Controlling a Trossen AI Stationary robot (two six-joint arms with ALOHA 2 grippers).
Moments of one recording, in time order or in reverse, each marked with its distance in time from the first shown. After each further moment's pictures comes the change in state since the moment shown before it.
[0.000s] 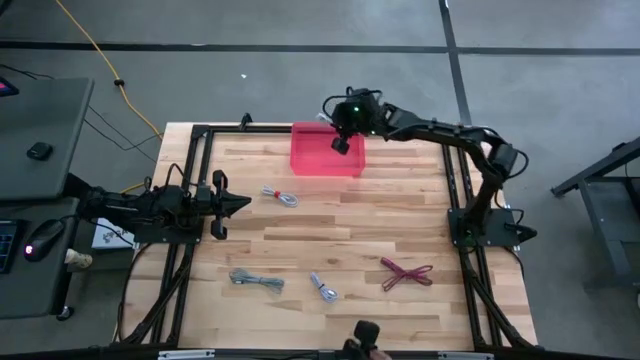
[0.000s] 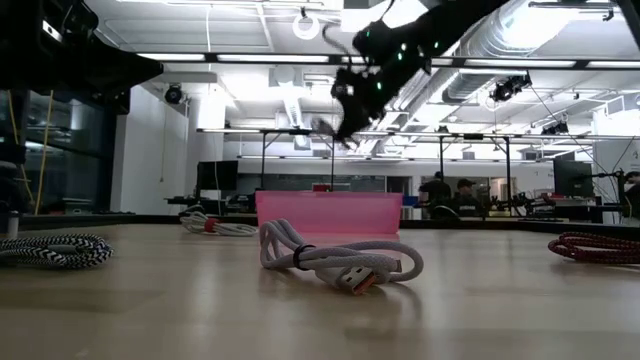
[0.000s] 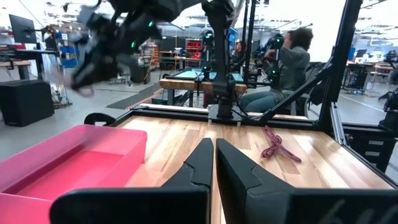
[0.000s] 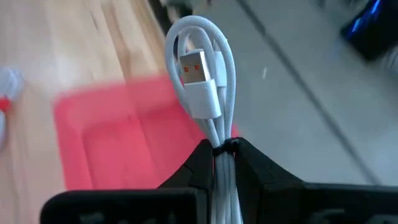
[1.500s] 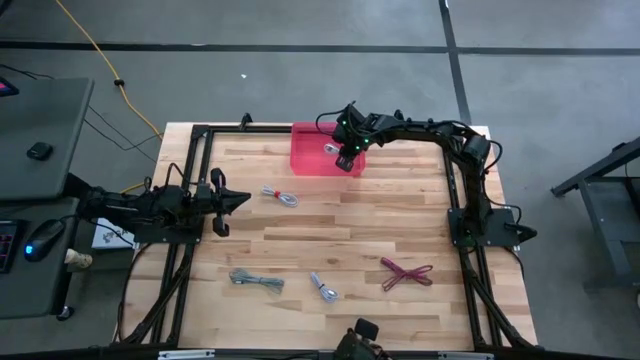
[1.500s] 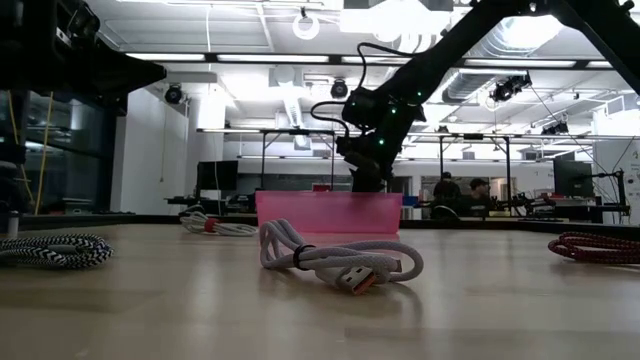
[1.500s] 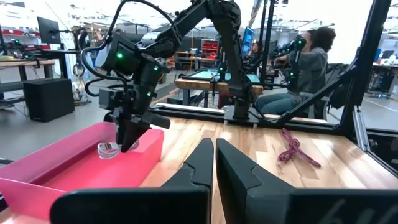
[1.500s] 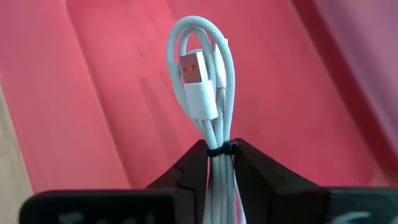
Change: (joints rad) left arm 0.000 0.000 0.000 0.000 -0.074 0.001; right arm -0.054 0.218 0.000 -0.173 -0.158 0.072
